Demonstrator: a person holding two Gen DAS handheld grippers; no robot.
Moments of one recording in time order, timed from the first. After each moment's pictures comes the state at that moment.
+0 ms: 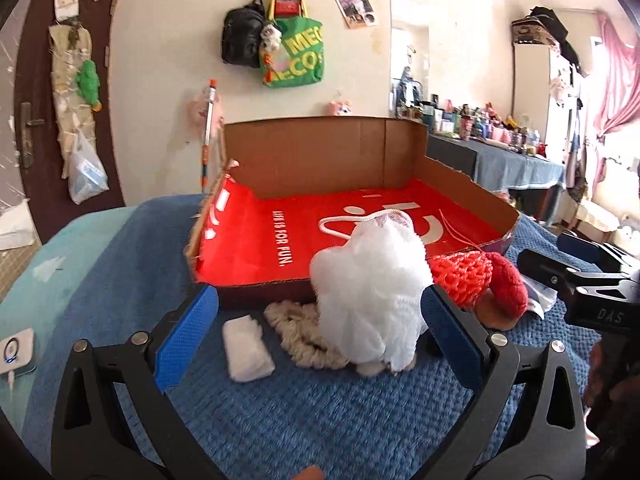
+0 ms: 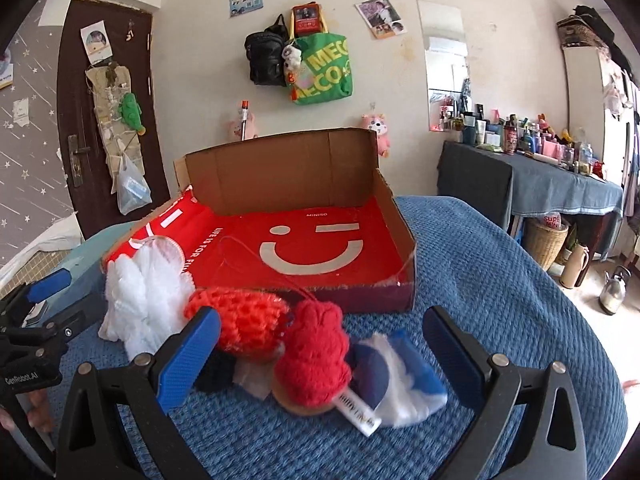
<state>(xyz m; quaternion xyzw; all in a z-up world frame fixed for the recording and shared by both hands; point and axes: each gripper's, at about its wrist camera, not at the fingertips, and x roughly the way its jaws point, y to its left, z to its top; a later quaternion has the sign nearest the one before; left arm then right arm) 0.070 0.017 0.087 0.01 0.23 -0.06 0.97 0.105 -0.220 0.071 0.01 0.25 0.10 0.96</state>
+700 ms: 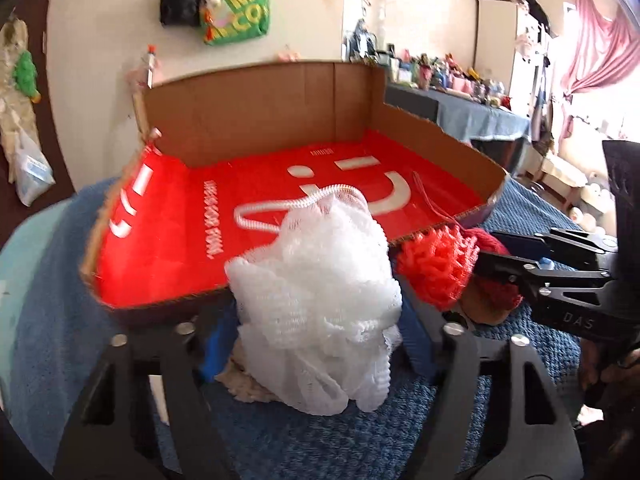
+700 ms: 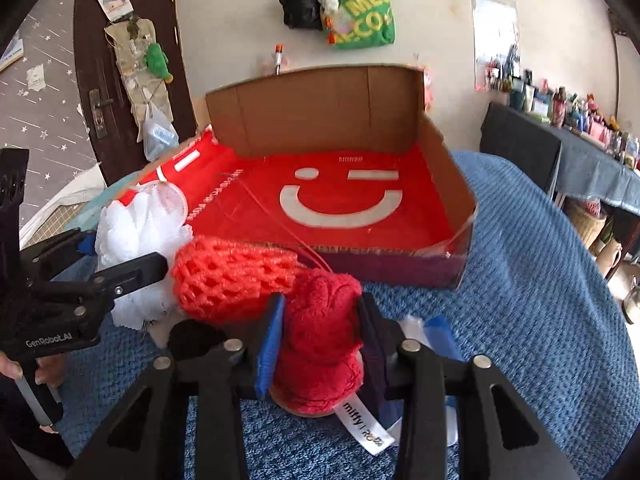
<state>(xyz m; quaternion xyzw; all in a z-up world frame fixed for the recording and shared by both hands) 0.128 -0.019 0.069 0.04 0.32 -0.15 0.94 0.140 -0.216 0.043 0.00 0.34 0.18 0.92</state>
